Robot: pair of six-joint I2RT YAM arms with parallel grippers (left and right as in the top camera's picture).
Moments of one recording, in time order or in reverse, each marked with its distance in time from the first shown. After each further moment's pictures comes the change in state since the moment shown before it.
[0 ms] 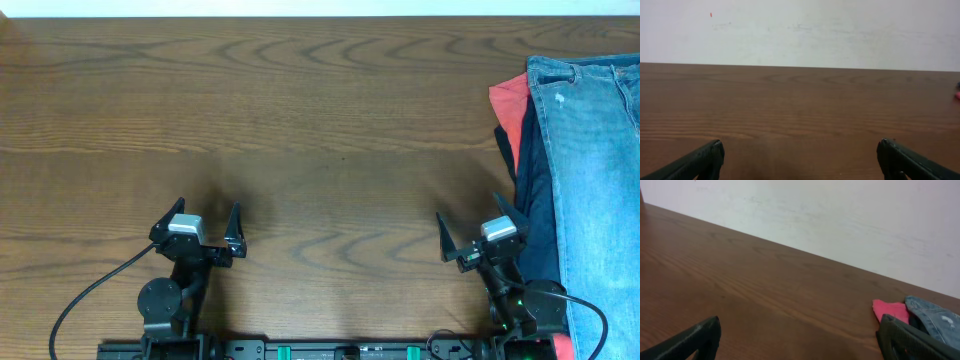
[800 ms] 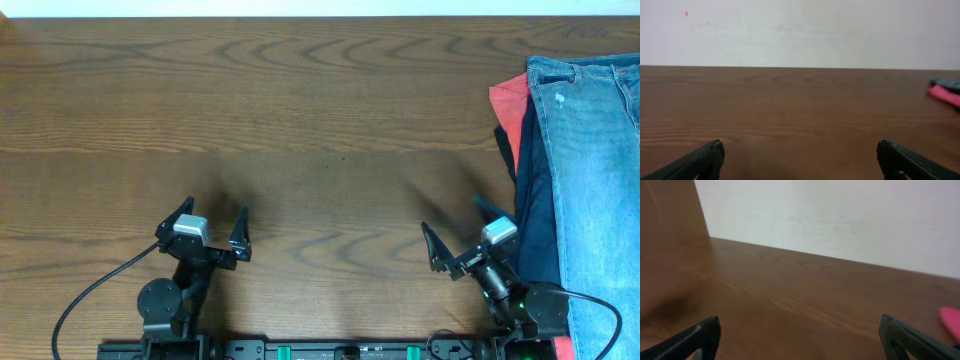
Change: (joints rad) left arm 0.000 0.000 0.012 0.006 0.092 -0.023; right arm 0.000 0.000 0.003 0.047 -0.204 0.251
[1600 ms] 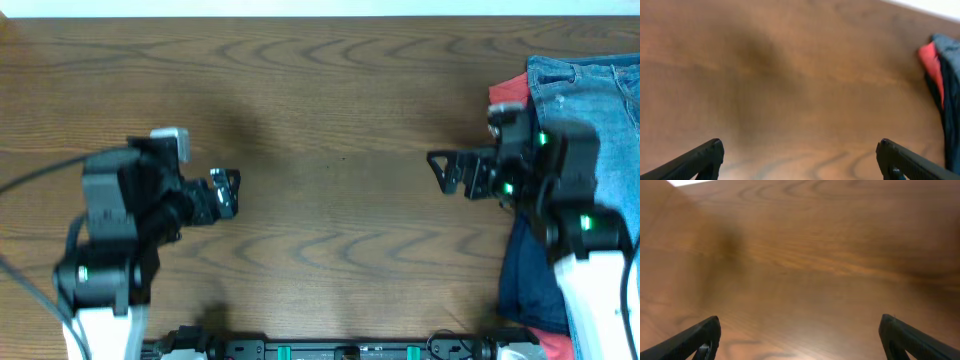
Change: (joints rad) left arm 0.000 0.925 1.059 -0.878 0.032 -0.059; right arm 0.000 1.091 1.014 -0.699 0.020 0.063
